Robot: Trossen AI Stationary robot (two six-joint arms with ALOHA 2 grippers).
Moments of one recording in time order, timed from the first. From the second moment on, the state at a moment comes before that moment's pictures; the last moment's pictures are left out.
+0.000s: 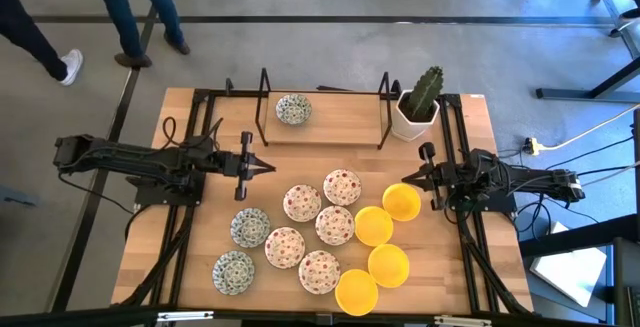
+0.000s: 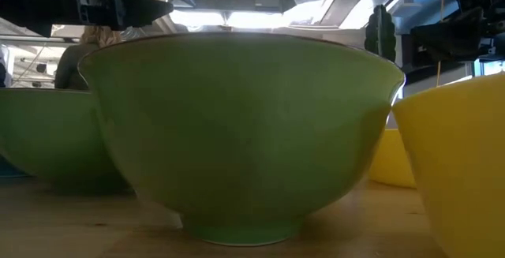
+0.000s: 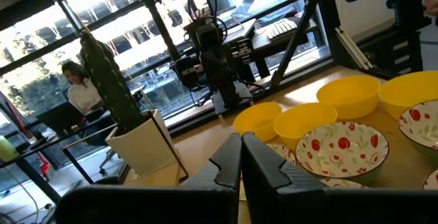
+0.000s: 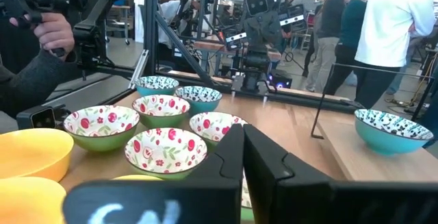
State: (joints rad) left arm 0.07 0.73 0.23 0.51 0.12 0.41; right arm -0.06 0.05 0.01 0.08 -0.18 -0.13
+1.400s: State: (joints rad) left arm 0.07 0.73 0.23 0.48 0.12 0.41; right arm -0.07 1.54 1.33 -0.63 0.06 -0.35
